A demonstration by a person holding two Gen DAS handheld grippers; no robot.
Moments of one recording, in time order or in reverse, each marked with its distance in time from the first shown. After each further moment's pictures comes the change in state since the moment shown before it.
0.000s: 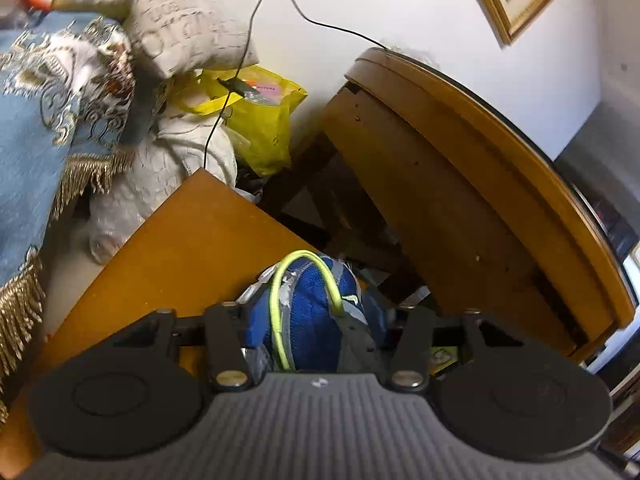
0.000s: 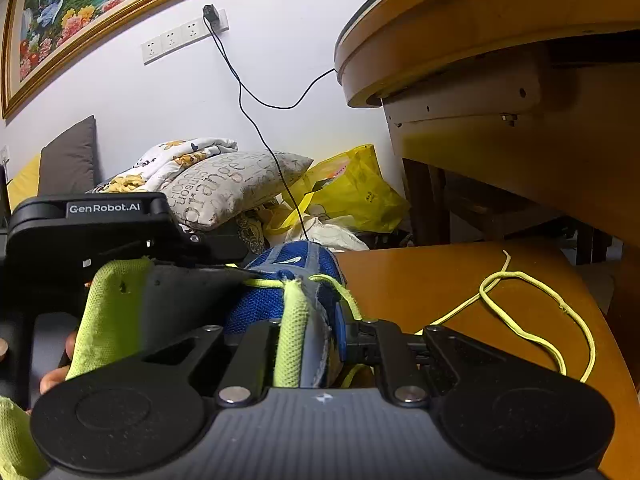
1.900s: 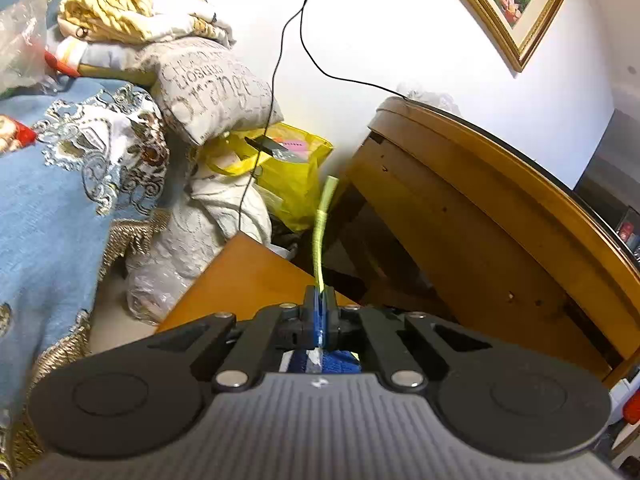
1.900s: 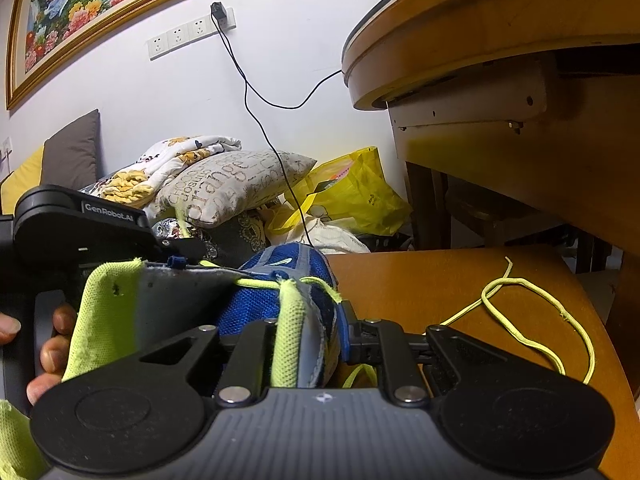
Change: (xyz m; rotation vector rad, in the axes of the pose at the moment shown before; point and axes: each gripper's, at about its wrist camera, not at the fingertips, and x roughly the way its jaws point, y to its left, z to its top) left arm -0.015 -0.002 0.012 0.082 -0.171 0.123; right arm -0.005 0.006 -0.002 -0.033 -0.005 0.000
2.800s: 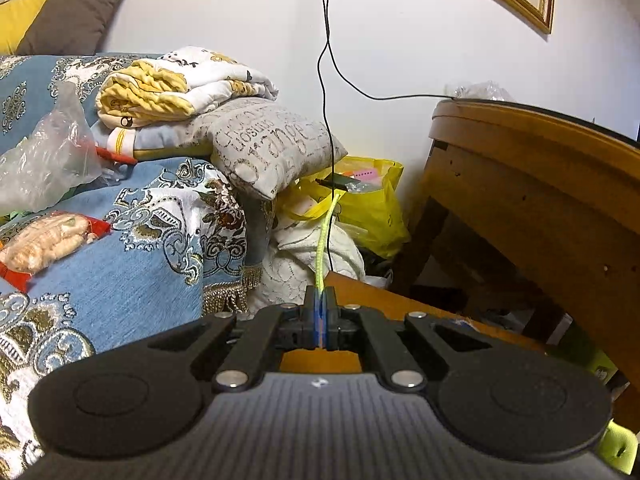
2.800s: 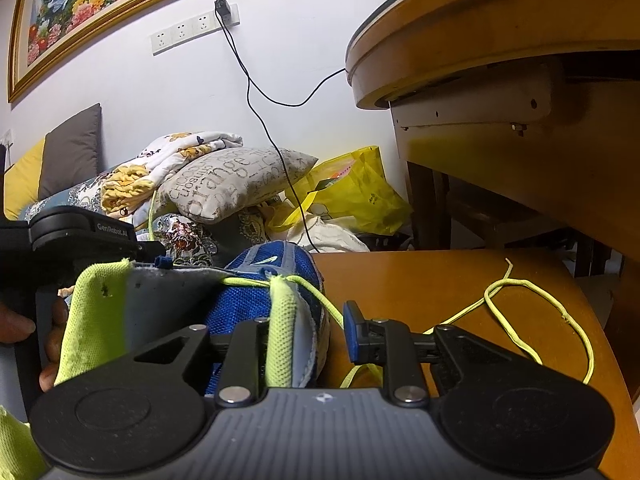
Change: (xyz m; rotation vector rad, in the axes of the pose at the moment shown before) left arm -0.002 -0.006 0.002 0.234 -0.084 0.287; right arm 0.002 0.003 0.001 -0.017 0.004 -0.006
